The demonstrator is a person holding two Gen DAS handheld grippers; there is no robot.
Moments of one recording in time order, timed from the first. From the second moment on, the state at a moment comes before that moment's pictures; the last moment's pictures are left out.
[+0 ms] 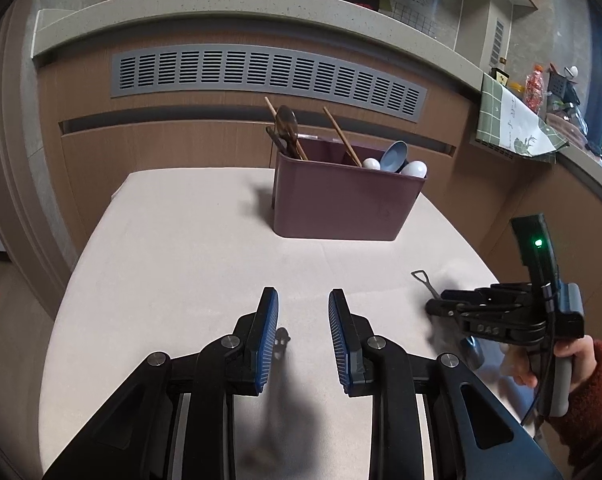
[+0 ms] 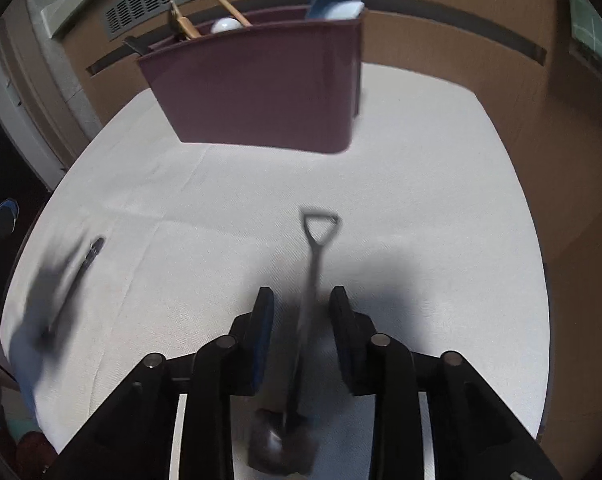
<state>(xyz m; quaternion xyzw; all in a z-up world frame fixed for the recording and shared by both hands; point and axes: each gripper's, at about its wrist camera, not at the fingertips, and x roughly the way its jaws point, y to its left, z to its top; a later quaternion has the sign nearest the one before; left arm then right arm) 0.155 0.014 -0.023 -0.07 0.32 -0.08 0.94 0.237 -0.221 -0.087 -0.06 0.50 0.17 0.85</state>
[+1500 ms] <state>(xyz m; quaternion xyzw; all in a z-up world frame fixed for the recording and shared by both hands) 0.135 0.035 -0.025 0.01 0.29 -0.04 0.96 0.173 -0.229 -0.005 -0.02 0.32 0.20 0.93</state>
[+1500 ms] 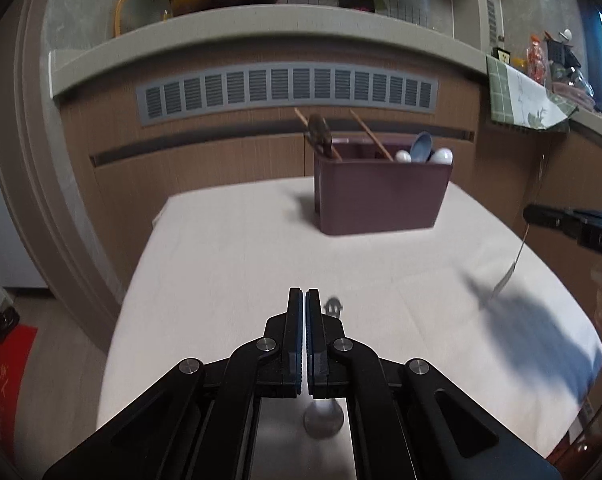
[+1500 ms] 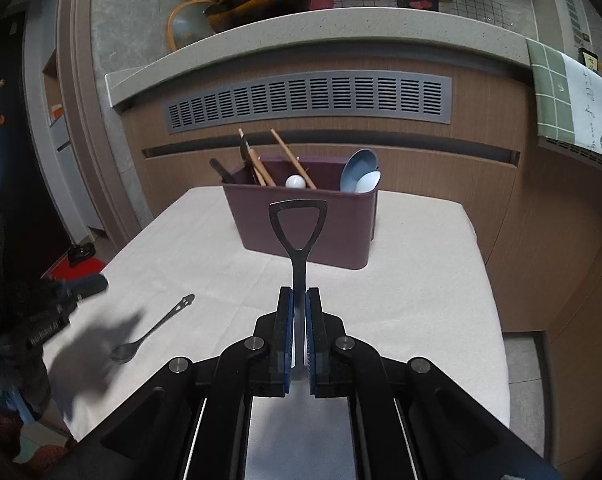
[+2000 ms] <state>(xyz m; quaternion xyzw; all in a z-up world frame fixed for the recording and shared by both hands) 0.126 0.032 -0.094 0.00 0.41 -0.09 0.91 0.174 -0.234 -0.010 -0.01 0.33 0.21 0.92</state>
